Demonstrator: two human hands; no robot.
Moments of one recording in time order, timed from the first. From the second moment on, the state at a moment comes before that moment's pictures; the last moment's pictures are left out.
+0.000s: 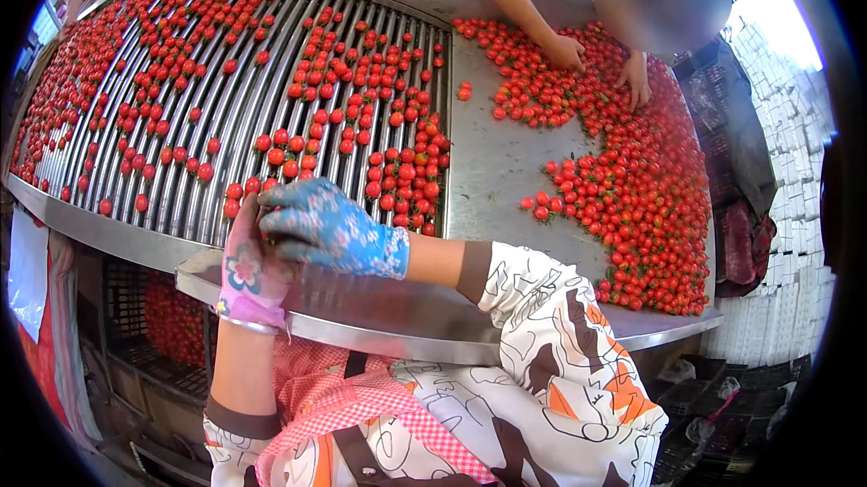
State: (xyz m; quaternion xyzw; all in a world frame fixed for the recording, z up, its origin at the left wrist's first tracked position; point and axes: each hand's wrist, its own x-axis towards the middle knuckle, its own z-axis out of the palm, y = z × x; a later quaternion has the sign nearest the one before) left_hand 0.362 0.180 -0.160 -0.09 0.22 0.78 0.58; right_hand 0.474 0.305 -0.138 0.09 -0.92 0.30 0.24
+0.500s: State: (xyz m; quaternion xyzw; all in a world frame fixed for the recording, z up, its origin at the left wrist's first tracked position) left_hand 0.197 -0.094 -0.300 -0.30 0.30 0.89 0.17; right_hand 0.576 0.400 -0.303 -0.39 -0.91 0.14 0.05
